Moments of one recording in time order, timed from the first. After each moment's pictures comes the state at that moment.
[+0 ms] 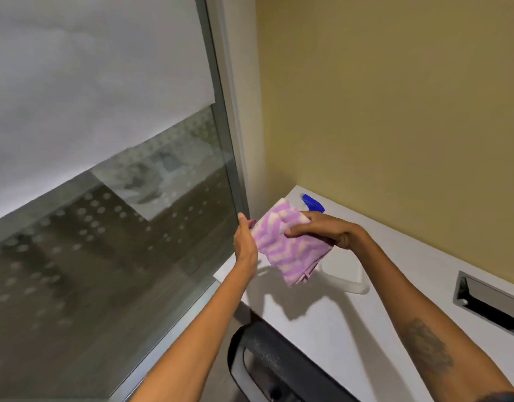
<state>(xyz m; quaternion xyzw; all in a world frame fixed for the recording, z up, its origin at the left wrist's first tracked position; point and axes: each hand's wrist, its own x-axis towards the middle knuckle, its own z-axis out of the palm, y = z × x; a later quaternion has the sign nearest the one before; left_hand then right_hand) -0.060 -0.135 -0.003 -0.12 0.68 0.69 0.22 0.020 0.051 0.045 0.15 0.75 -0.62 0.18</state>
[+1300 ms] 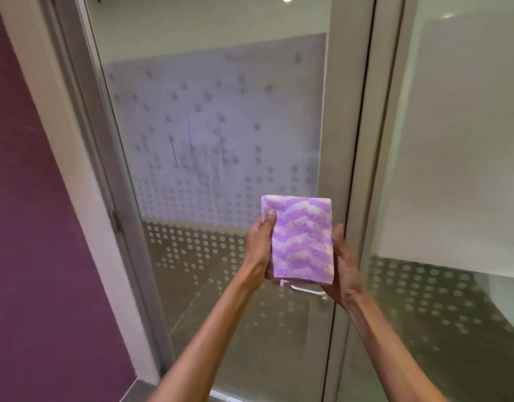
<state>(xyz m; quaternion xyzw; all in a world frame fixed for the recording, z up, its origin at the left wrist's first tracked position) 0.162 -1.033 0.241 -0.15 0.60 0.72 -0.31 0.067 -0.893 0.198 -0.33 0.30 -0.80 0.40</state>
